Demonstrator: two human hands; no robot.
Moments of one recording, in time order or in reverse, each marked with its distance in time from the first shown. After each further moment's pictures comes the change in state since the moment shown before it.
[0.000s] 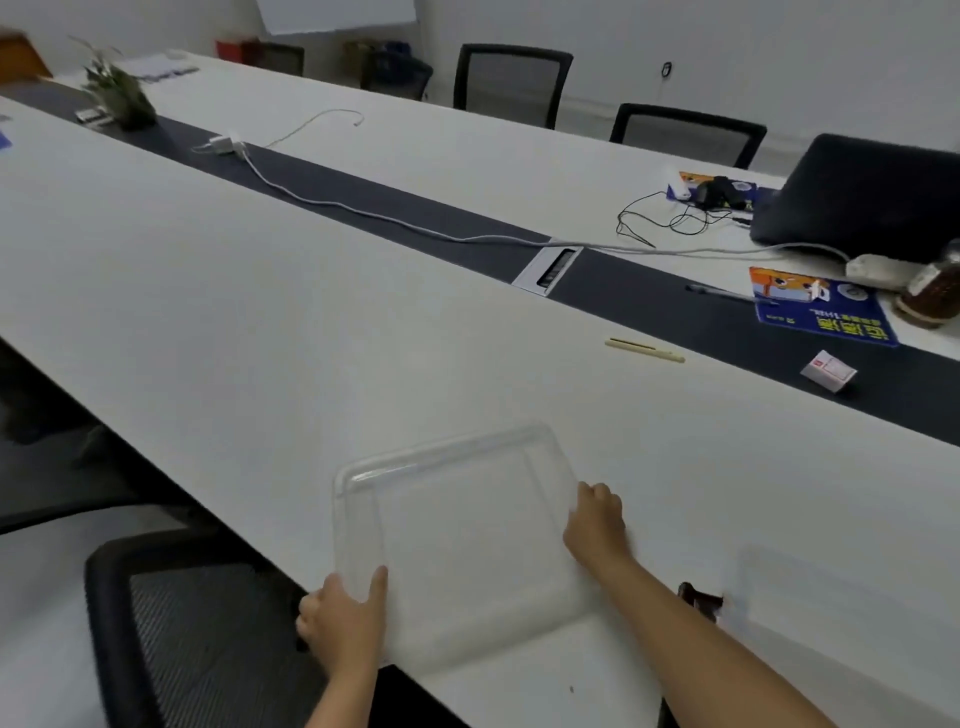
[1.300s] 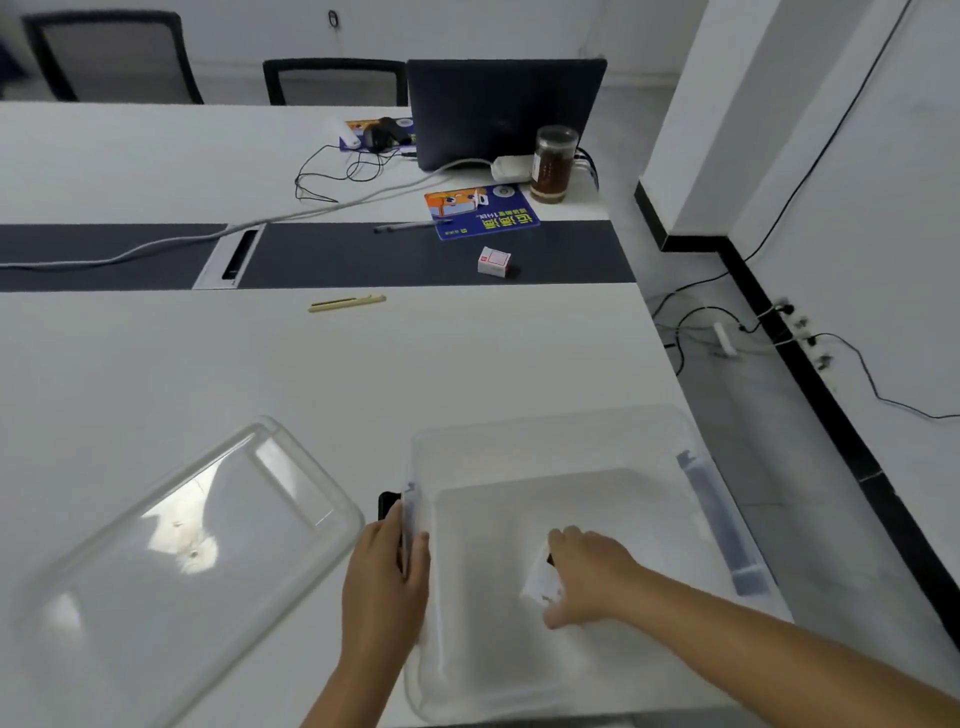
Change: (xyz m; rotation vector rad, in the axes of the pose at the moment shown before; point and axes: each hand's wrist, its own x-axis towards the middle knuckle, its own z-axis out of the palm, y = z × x) left_hand -0.231 0.089 0.066 0.025 -0.576 0.955; right_hand -0.176 0.215 -0.066 -0.198 -0.345 0.149
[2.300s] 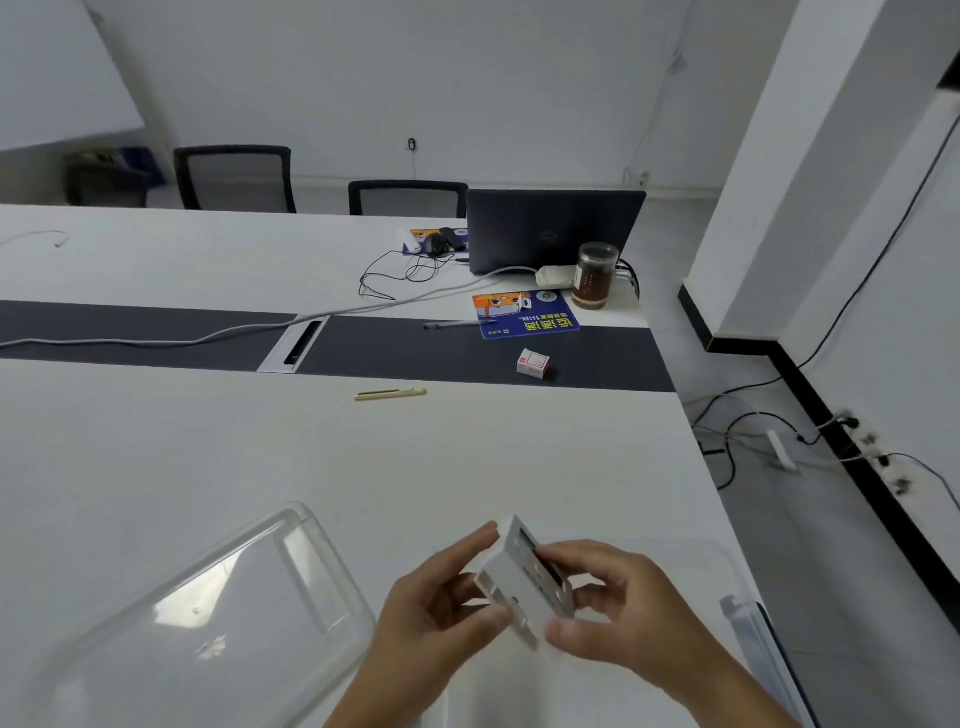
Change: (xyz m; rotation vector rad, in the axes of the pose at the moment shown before) left_hand 0.034 0.070 -0.030 -0.914 -0.330 0.084; right_hand -0.053 -0.007 -0.101 1.222 0.340 -0.573
